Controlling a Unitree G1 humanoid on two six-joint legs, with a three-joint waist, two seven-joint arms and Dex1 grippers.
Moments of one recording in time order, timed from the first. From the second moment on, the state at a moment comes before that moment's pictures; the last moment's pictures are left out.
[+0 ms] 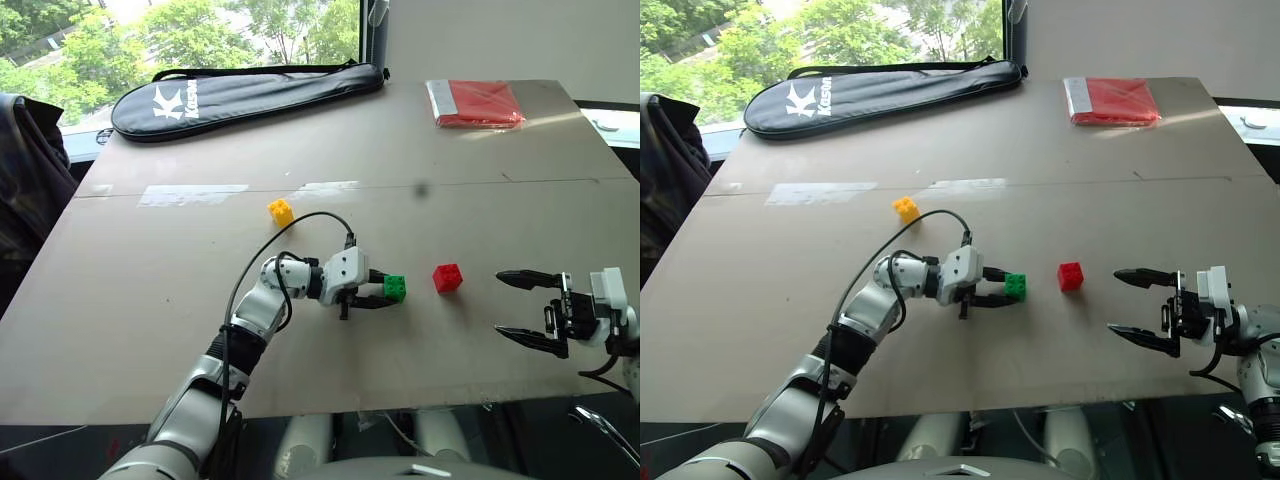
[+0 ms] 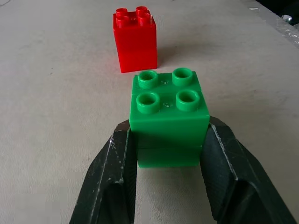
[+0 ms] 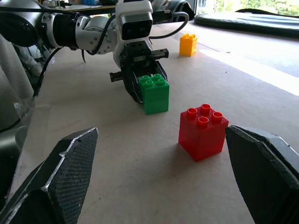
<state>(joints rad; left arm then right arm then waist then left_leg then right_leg) -0.55 0.33 -0.35 0.39 -0.12 -0.12 -1.20 -0.07 -0.73 -0.17 0.29 0.69 -0.21 1.57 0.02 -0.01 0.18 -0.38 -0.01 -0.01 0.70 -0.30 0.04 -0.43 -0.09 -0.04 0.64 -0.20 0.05</state>
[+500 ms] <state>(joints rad) -0.64 0.27 -0.35 0.53 -0.10 -0.14 -1.18 -0.05 -0.70 -0.21 0.30 0.67 -0.22 1.57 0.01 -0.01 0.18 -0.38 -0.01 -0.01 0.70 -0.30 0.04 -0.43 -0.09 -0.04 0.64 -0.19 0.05</state>
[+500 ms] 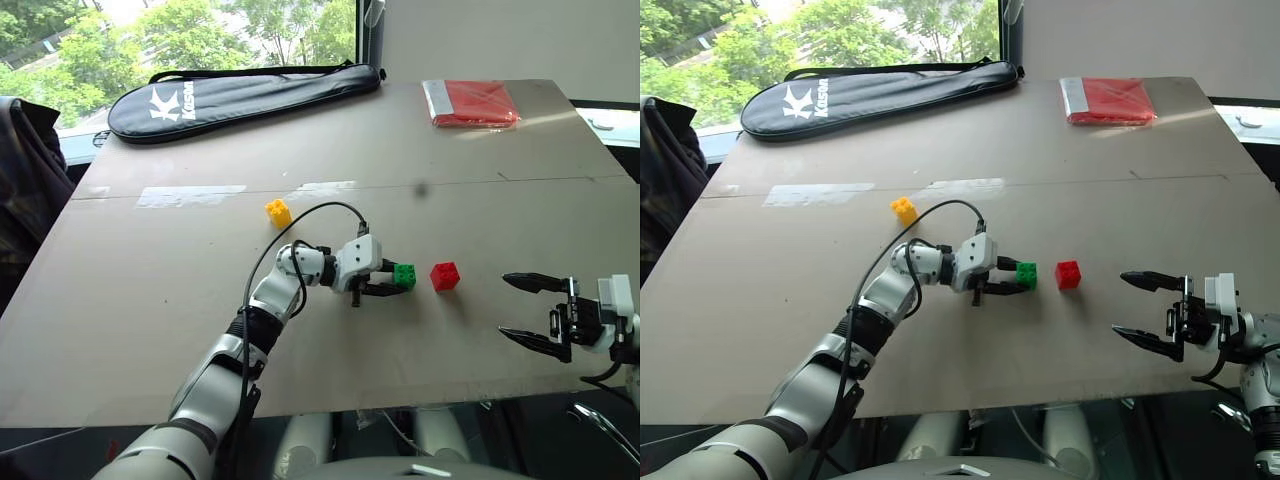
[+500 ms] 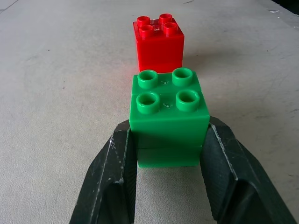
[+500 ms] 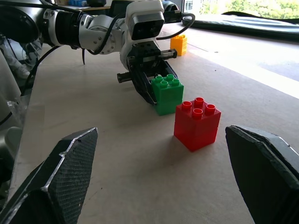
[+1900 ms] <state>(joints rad) -0.17 0.28 0.14 -0.13 -0.04 0.27 -0.26 -0.12 -0.64 -0.25 0.39 0.67 -0.24 1.57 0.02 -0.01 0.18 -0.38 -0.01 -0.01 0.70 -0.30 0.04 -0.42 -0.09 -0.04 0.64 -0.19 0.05</state>
